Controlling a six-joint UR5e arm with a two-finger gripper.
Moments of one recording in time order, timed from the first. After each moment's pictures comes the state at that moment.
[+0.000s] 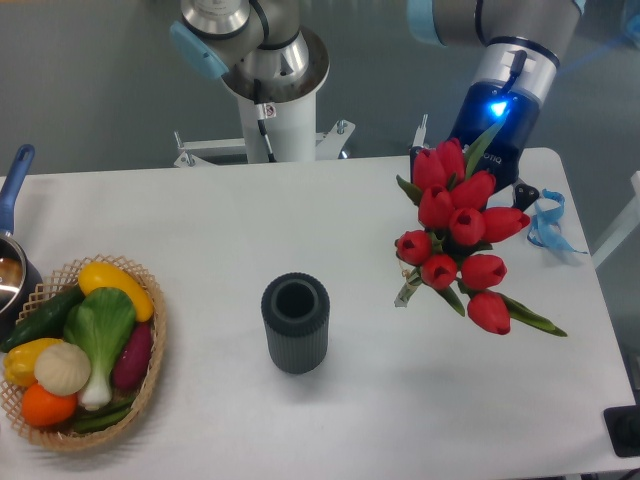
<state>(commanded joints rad) 2.85 -1.75 -1.65 -0.80 0.54 1.01</state>
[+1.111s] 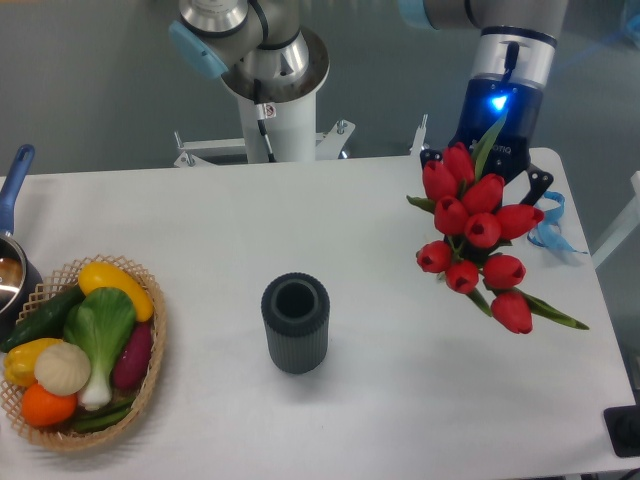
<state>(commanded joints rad) 2.80 -1.69 -1.66 -0.81 0.98 1.08</state>
